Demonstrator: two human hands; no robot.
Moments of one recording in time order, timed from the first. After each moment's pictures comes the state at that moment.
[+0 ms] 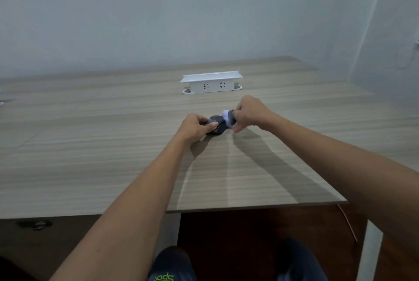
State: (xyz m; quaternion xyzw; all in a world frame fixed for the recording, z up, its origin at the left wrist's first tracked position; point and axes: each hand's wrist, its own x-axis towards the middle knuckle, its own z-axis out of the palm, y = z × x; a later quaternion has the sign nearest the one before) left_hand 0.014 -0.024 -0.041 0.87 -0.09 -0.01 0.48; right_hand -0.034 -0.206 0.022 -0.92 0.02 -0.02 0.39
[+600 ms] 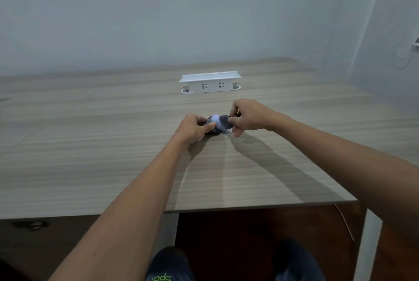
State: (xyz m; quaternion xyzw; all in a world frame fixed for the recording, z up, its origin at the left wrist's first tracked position) left_hand 0.017 -0.022 -0.046 0.87 -0.10 0.00 0.48; right_hand -0.043 -0.215 0.020 -0.95 -0.08 -0.01 0.29
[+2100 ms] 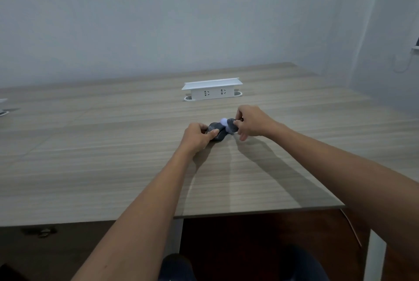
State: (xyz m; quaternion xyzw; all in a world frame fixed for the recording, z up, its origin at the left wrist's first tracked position) left_hand 0.007 -0.030 -0.046 0.88 -0.08 0.03 0.47; right_hand -0.020 -0.222 0.004 -0.95 -0.05 -0.06 0.29
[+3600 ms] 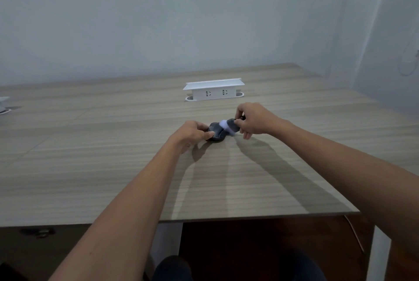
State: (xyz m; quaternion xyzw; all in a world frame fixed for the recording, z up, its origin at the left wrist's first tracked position) left_hand 0.005 -0.018 -0.018 0.87 -0.07 -0.08 0.49; right_hand -0.019 -0.227 0.013 -0.95 -0.11 -0.06 0.29
